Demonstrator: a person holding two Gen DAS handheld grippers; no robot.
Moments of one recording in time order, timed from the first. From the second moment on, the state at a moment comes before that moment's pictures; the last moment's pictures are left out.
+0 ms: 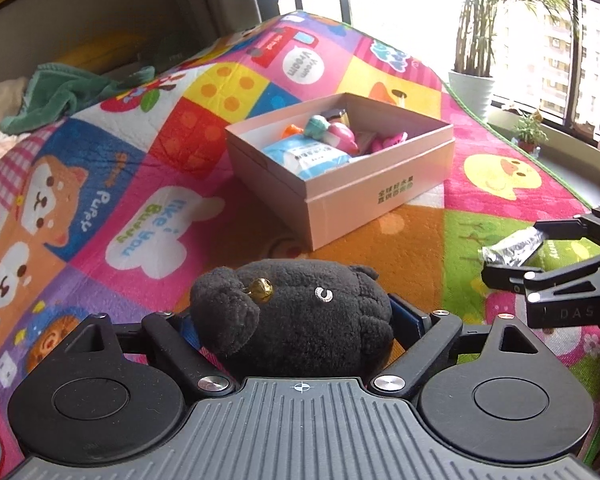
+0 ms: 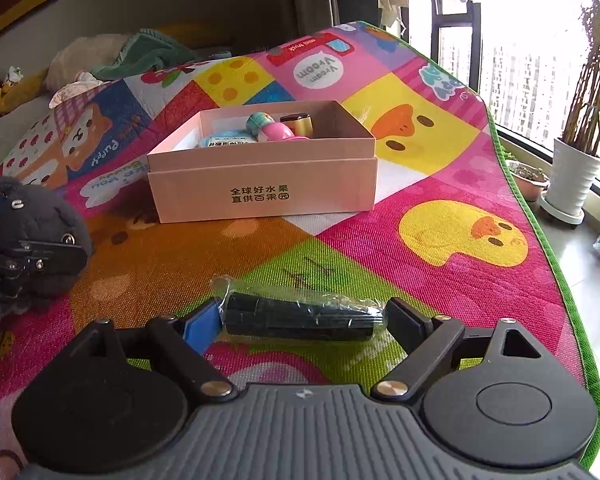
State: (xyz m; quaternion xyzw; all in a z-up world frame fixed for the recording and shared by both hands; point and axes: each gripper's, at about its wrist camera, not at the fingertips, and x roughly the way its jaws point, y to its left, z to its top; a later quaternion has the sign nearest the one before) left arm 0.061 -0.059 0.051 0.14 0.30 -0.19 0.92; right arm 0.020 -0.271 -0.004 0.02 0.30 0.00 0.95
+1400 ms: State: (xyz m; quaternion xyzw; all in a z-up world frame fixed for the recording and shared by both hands) left arm 0.116 -0.062 0.045 -0.01 0.26 -0.25 0.93; right arm 0.102 -0.288 0.069 -0.03 0.27 0.01 0.96
